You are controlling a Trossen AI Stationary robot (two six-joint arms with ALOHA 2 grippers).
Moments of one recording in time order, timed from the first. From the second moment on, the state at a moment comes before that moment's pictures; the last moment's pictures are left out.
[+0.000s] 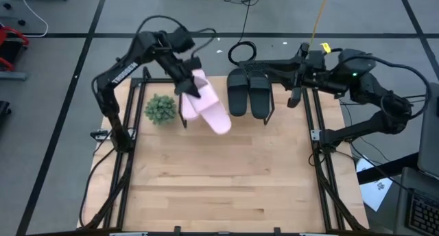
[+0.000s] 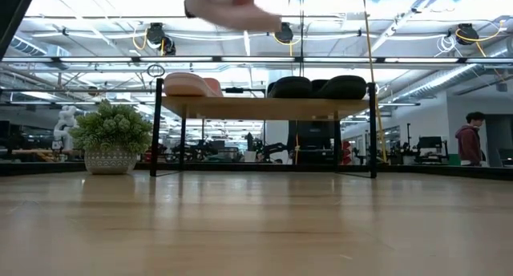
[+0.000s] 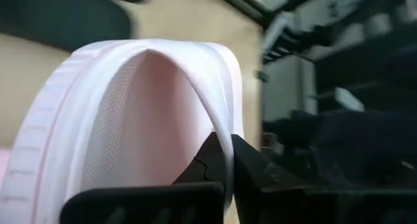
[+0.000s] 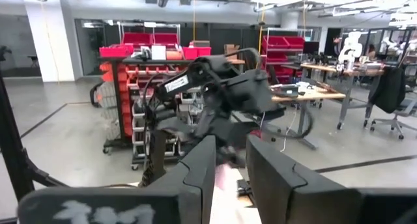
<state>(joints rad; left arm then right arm) 0.54 1.79 2.23 -1.57 0.81 0.07 -0.12 1.13 1.63 -0.42 0.13 -0.01</state>
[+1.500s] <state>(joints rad) 0.52 1.76 2.35 -1.09 0.89 -0.34 -0.14 1.31 1.63 -0.43 0.26 -0.59</state>
